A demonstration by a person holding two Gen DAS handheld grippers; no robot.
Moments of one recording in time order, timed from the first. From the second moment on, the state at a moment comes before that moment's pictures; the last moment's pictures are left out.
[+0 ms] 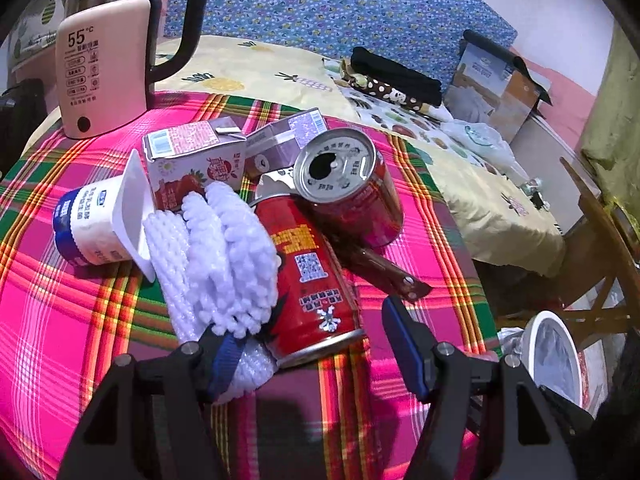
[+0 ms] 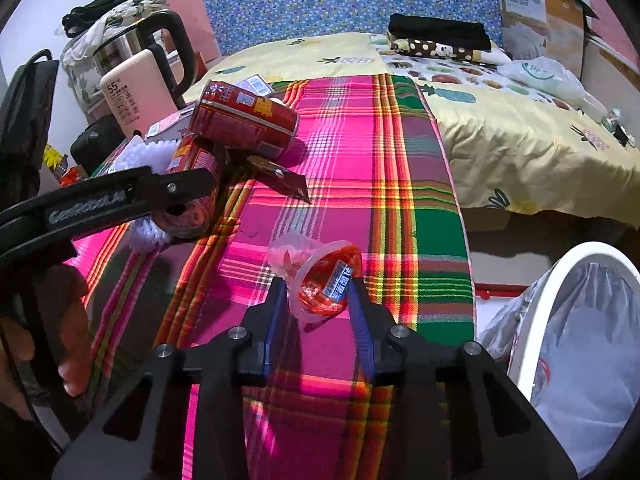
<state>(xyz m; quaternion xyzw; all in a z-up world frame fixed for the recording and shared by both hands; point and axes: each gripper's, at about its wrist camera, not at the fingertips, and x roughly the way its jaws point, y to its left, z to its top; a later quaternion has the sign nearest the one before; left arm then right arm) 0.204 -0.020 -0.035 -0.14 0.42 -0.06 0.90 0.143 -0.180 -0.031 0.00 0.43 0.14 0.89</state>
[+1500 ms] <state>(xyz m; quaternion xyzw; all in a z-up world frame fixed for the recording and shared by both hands) 0.102 -0.048 -0.034 -0.05 0.42 -0.12 0.90 0.075 -0.219 -0.013 0.01 0.40 0.10 0.91</state>
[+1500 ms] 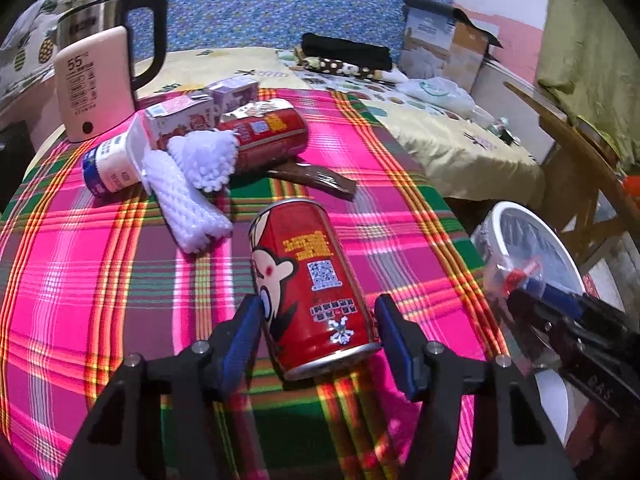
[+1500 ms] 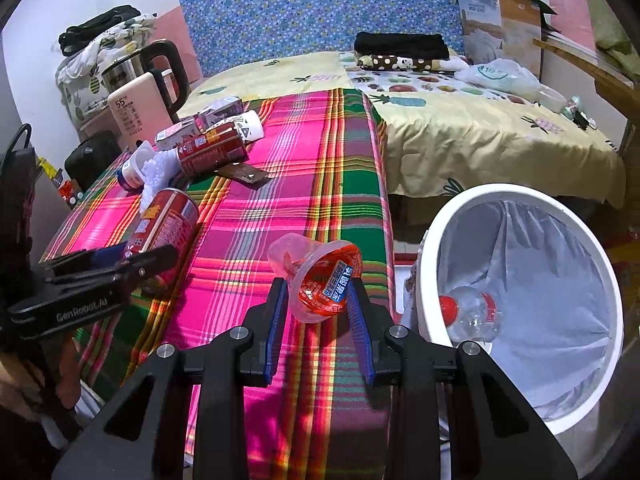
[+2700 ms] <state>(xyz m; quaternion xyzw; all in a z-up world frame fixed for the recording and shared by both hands) 0.087 -0.115 0.020 -0.01 0.36 -0.22 0.91 0.054 -0.256 0.007 0.03 0.37 0.05 0.93</state>
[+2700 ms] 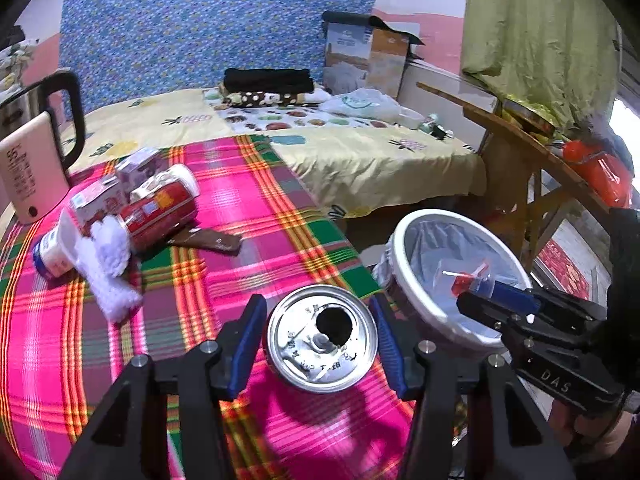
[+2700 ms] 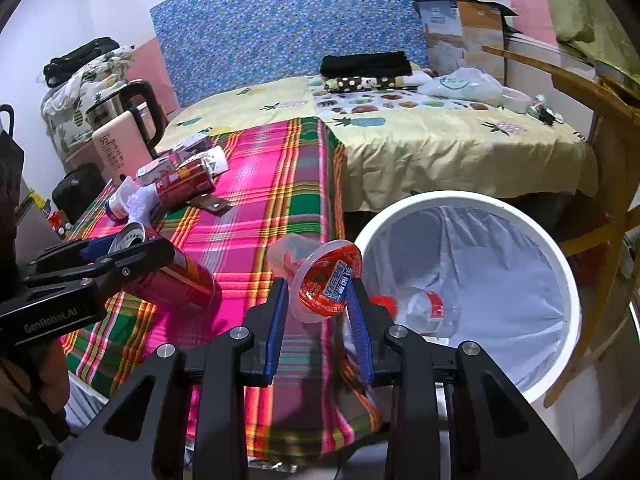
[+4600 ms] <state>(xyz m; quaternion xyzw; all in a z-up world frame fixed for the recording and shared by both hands) 0.117 -0.253 -0.004 0.00 0.42 -0.37 0.83 0.025 -0.361 -0.016 0.09 0.41 -0.07 0.91</state>
